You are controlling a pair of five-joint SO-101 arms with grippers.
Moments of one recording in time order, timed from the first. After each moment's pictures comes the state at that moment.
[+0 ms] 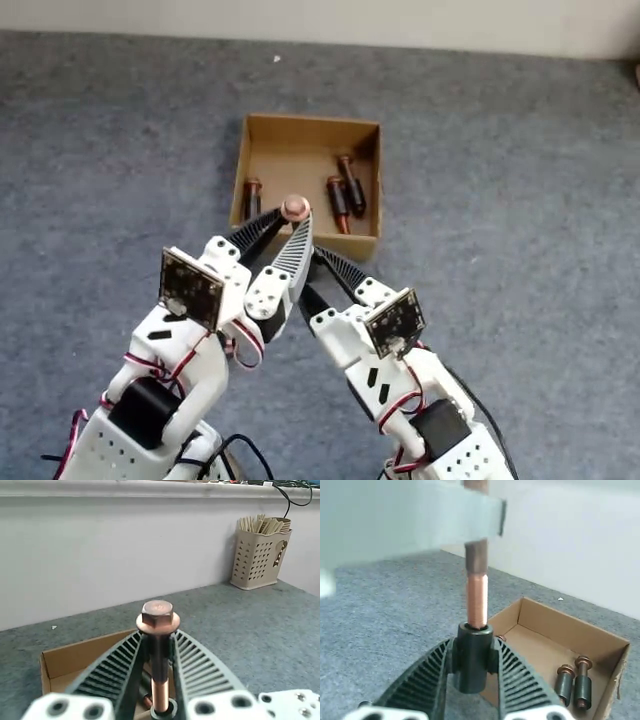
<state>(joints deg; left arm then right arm) 28.1 -86.8 71.2 26.2 9.0 -39.2 -103.5 95.5 19.2 6.5</state>
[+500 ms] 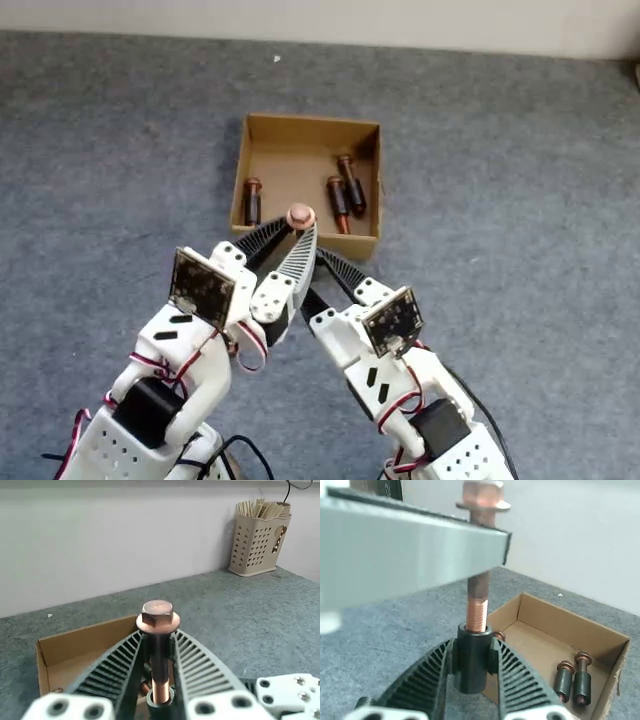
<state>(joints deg) 28.7 -87.3 72.6 28.7 9.0 -39.2 -103.4 95.5 19.3 6.8</state>
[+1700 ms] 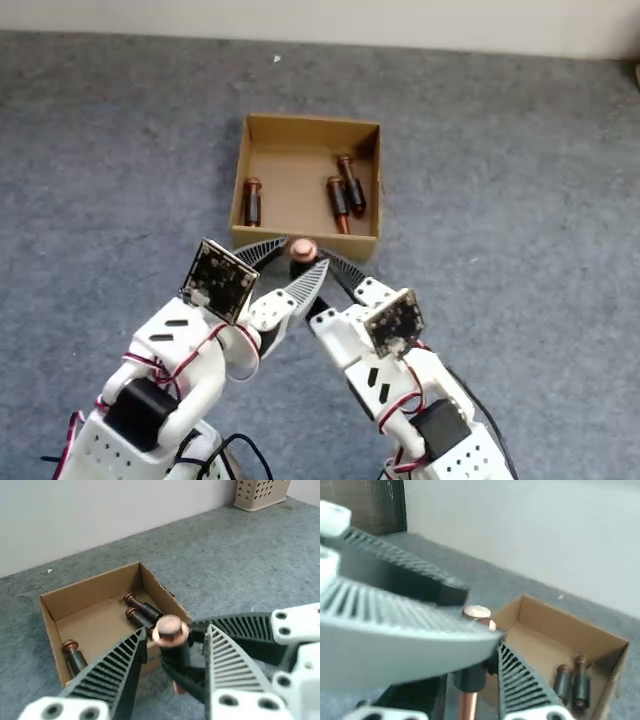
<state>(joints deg) 27.2 -87.1 68.4 46.6 4.3 -37.6 -103.5 95.6 19.2 6.9</state>
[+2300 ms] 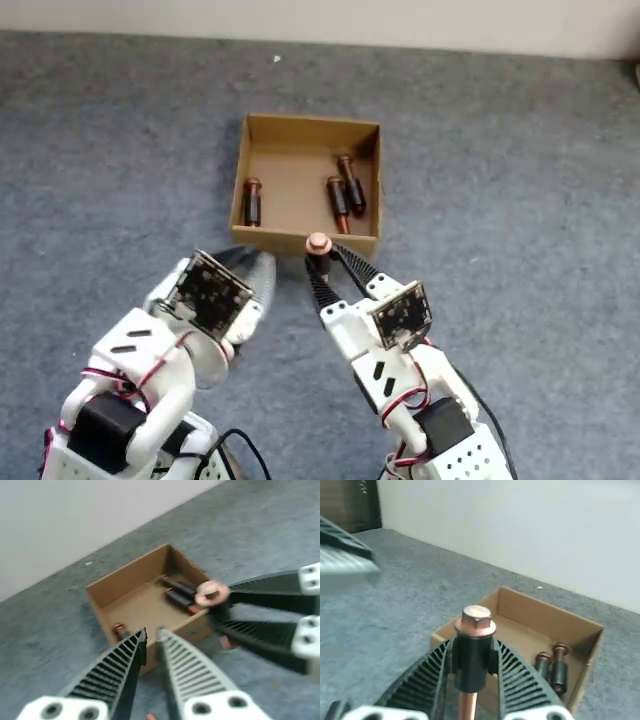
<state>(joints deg) 18.1 -87.8 58.3 63.1 -10.2 -33.8 -103.4 95.6 20.4 6.9</state>
